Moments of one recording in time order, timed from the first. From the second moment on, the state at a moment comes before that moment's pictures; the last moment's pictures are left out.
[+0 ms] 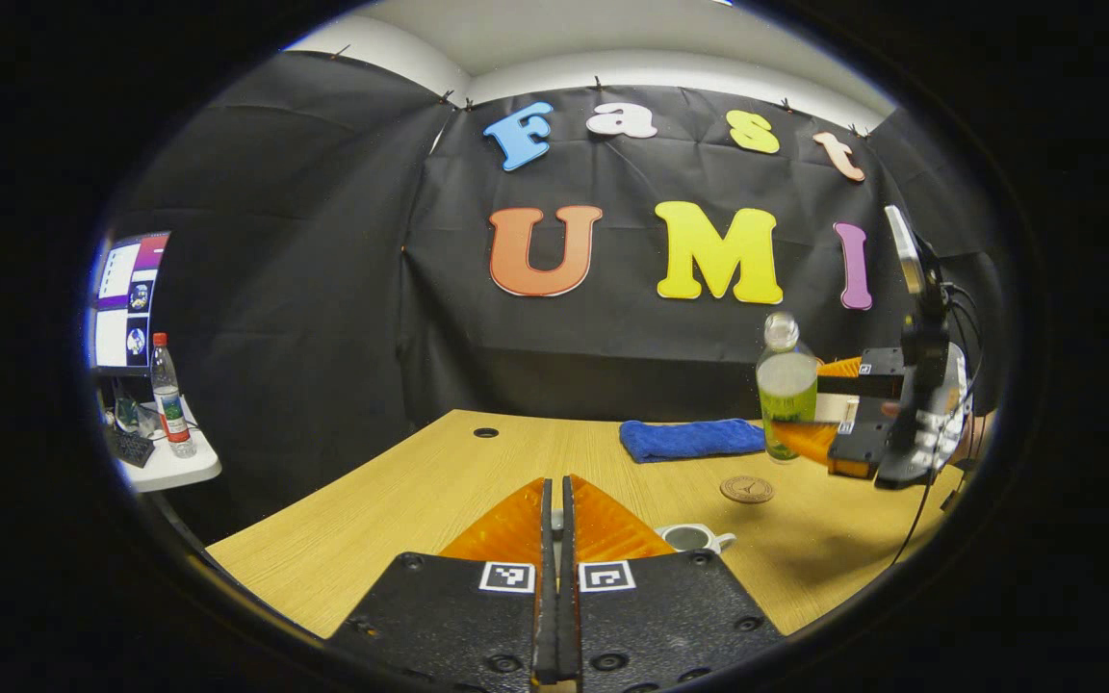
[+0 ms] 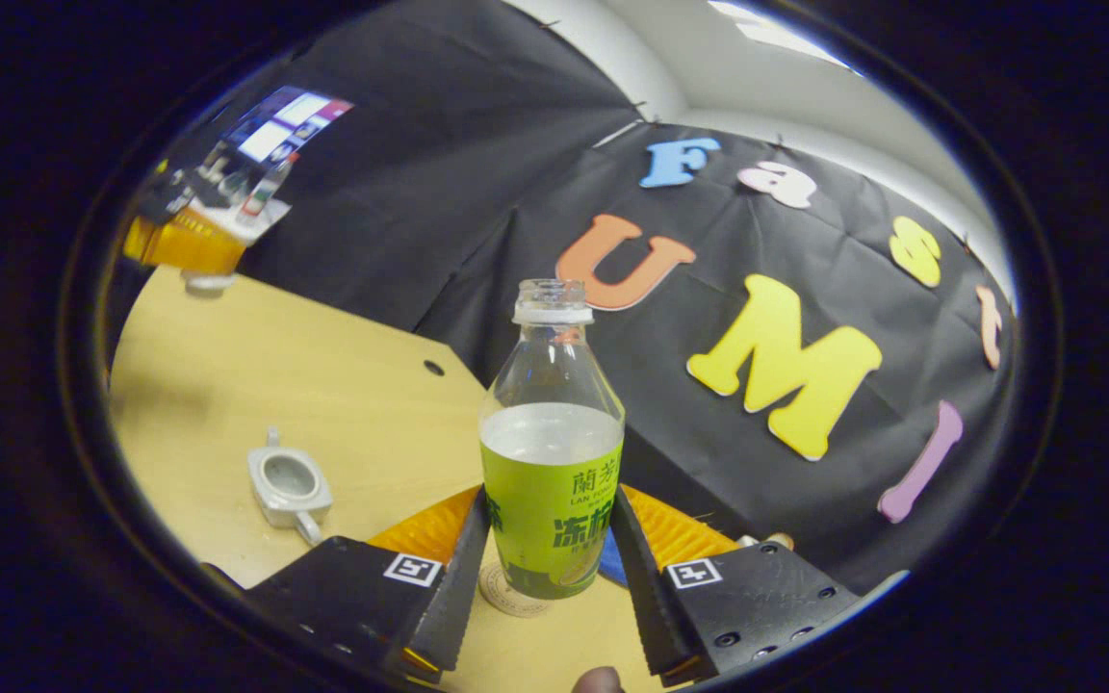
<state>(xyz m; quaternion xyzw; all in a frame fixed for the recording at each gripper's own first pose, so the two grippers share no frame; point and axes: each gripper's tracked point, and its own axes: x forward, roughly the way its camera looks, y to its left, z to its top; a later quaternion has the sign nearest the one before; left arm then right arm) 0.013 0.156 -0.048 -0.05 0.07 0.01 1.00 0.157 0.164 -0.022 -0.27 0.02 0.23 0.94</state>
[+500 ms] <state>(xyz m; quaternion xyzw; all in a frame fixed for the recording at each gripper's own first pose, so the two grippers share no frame) 0.015 0.155 -0.047 -0.04 0.07 0.01 1.00 0.250 0.129 -0.093 -0.03 0.13 0.19 0.97</state>
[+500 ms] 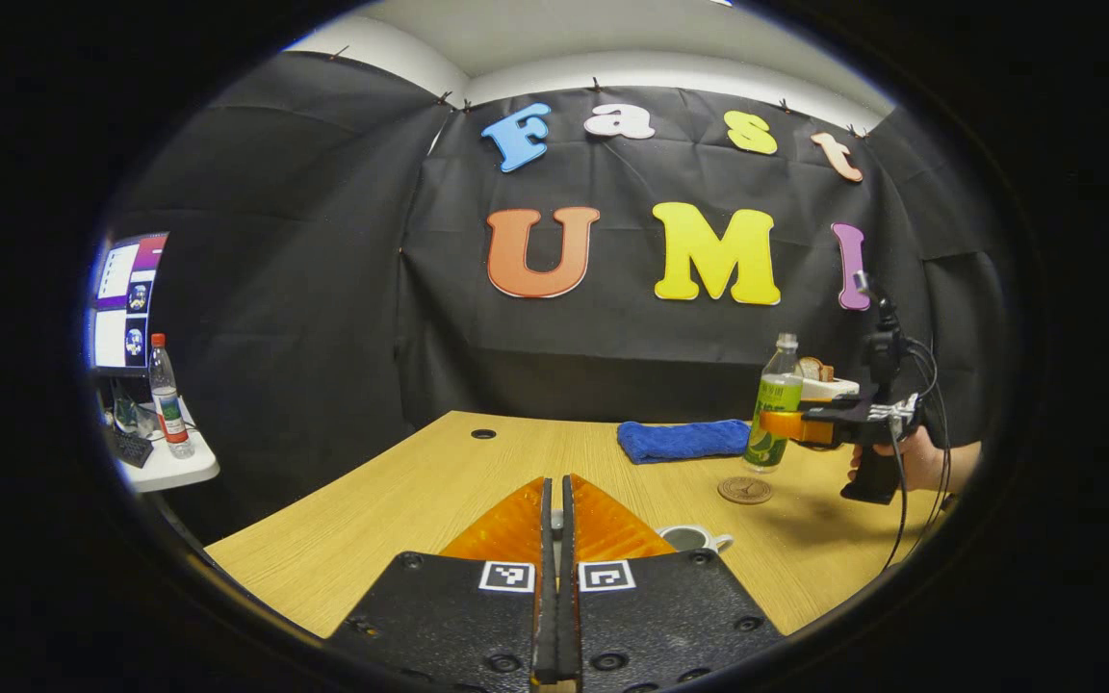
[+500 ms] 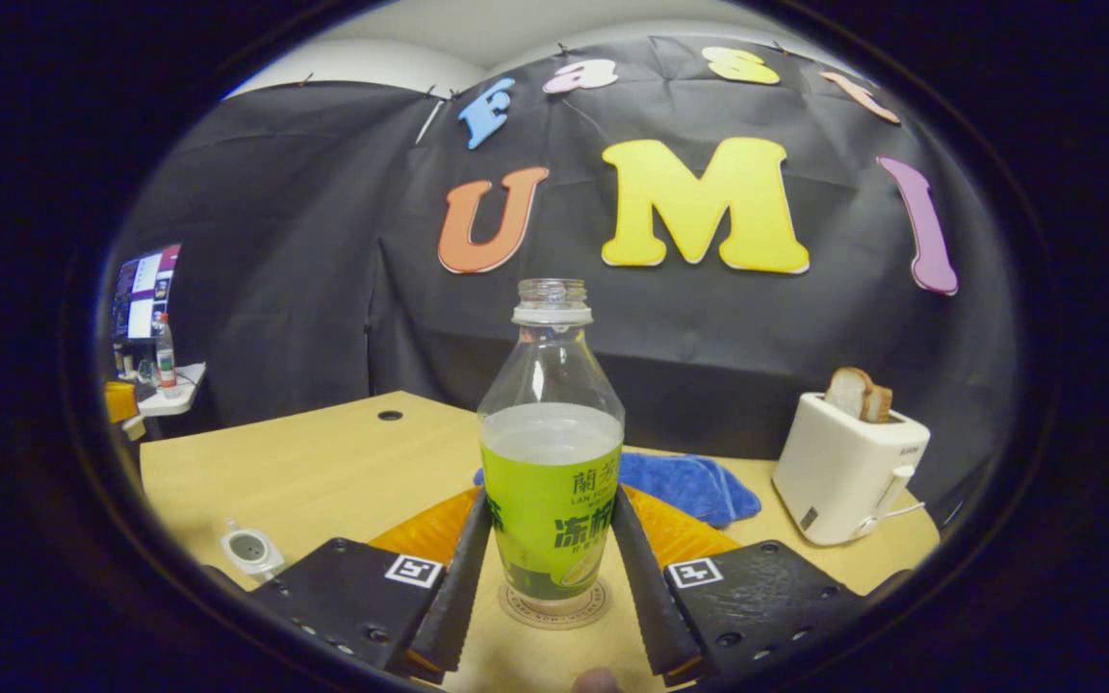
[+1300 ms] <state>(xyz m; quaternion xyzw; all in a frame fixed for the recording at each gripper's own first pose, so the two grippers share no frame) 0.028 0.130 -0.062 -0.05 0.07 0.00 1.00 0.248 0.122 -0.110 -0.04 0.13 0.17 0.98</state>
